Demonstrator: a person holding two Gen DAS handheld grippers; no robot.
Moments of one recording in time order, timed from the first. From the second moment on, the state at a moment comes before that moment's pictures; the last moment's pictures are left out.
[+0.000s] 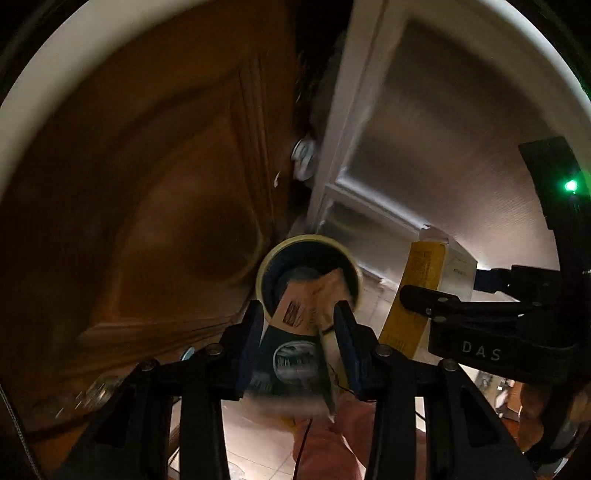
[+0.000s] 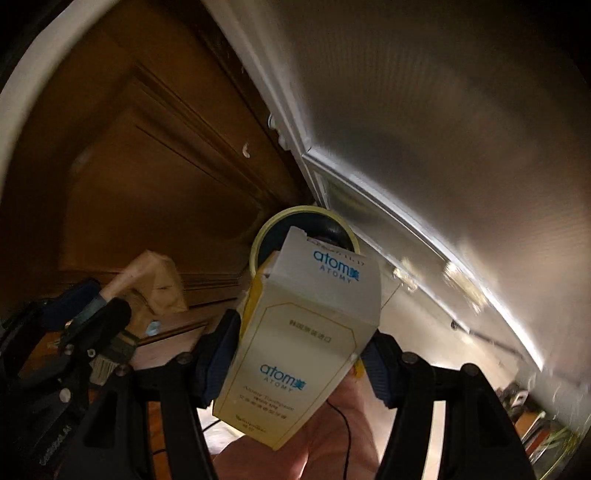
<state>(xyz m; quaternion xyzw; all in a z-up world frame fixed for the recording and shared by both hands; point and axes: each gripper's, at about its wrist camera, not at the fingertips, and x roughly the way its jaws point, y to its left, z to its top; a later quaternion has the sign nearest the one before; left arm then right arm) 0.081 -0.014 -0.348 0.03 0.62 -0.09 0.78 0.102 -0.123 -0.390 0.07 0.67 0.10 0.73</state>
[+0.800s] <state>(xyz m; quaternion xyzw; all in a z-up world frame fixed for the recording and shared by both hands) 0.107 -0.008 -0.393 0.03 0.62 -0.07 0.78 0.138 -0.123 -0.433 0.03 0.67 0.13 0.73</state>
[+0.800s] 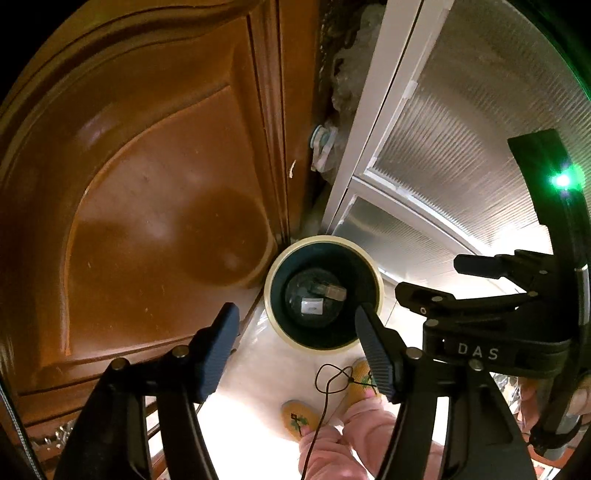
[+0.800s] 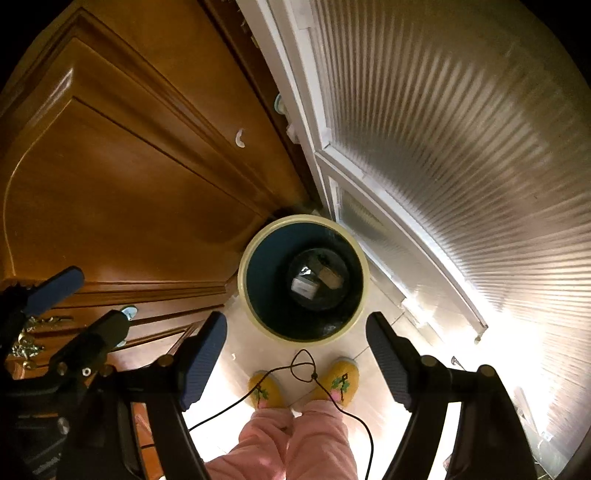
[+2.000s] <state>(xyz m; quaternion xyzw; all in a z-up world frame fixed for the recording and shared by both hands) 0.074 -0.027 -0.249 0.02 0.59 -0.09 0.80 0.091 -0.153 -0.265 0.03 0.60 0.12 0.79</state>
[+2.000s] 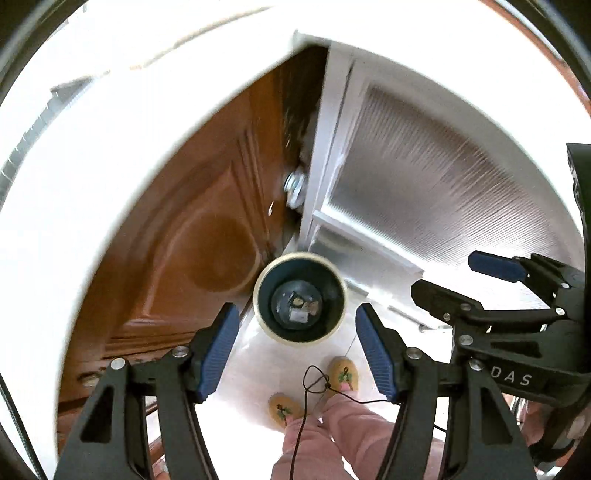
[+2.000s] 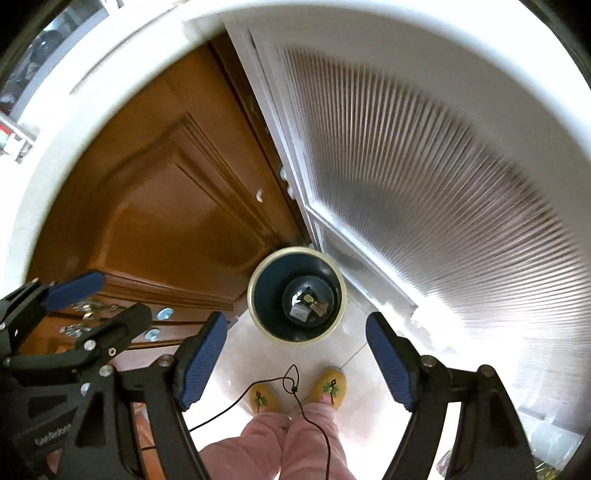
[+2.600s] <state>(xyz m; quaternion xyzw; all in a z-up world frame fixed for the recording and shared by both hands) 0.085 -0.014 -0.037 0.04 0.45 -0.05 0.89 0.113 -0.197 -0.077 0.06 0.48 0.19 0.85</state>
